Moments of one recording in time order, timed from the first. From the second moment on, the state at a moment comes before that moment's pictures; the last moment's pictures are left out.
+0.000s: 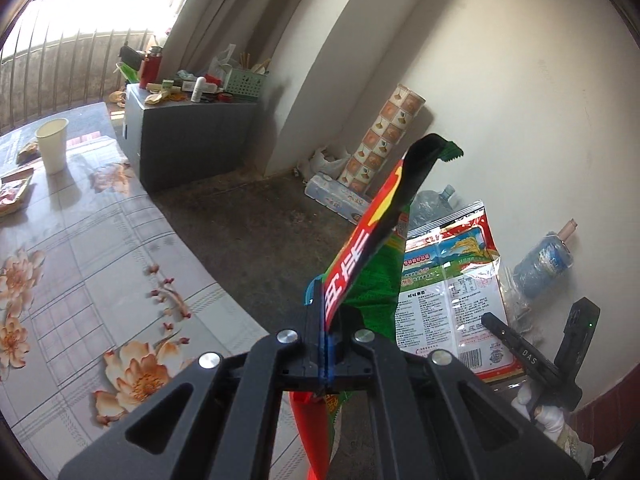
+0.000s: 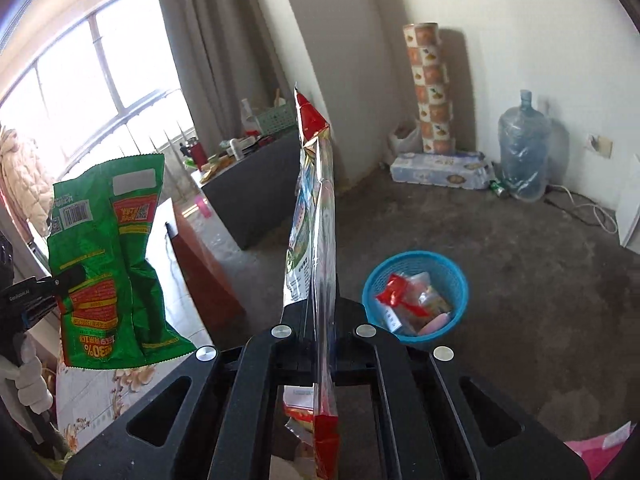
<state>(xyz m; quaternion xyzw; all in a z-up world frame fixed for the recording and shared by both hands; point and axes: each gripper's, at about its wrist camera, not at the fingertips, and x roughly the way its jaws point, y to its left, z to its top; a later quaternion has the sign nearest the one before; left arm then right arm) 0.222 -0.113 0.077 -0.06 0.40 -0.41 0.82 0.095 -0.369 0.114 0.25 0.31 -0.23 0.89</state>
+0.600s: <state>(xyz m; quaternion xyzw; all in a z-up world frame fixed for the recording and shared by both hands) 0.323 -0.362 -0.053 0.03 0.53 -0.43 0.73 0.102 -0.543 -0.055 0.47 0.31 -0.28 0.78</state>
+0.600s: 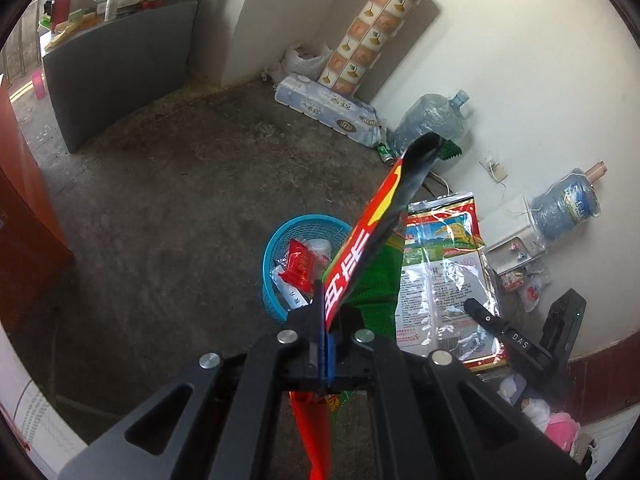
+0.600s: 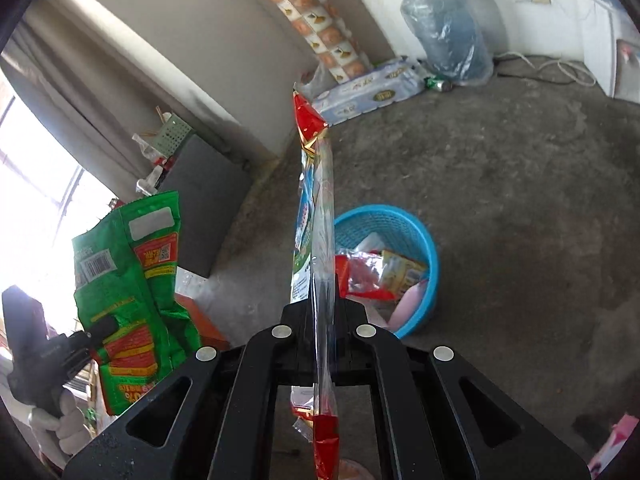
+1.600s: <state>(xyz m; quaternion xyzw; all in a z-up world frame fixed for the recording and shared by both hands) 0.334 -0.520 -0.249 0.01 0.70 -0.33 0.63 0.074 -0.595 -0.199 0.58 0.29 -0.31 0.69</state>
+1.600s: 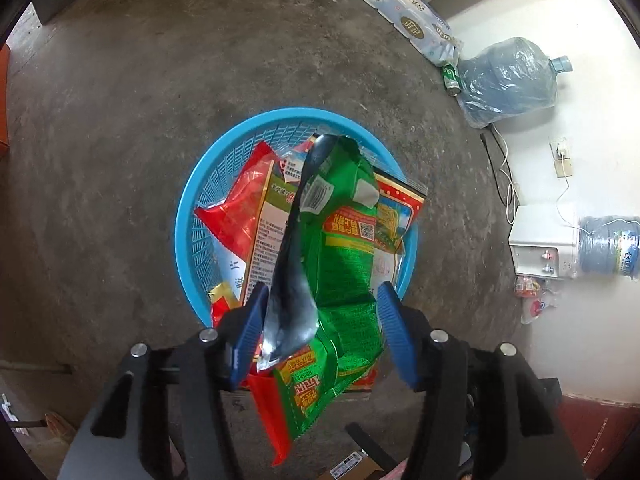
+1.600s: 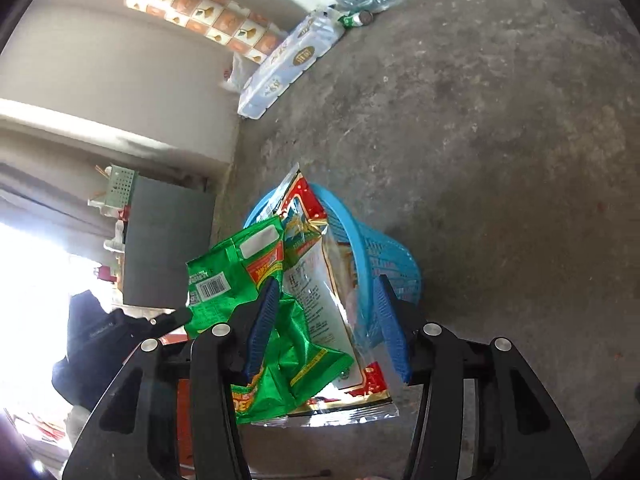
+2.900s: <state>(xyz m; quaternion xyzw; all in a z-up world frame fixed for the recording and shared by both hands) 0.264 -0.057 -0.003 -0.07 0.53 -0.34 0.78 0.296 -0.579 -0.337 0.36 0.63 -0.29 0.63</state>
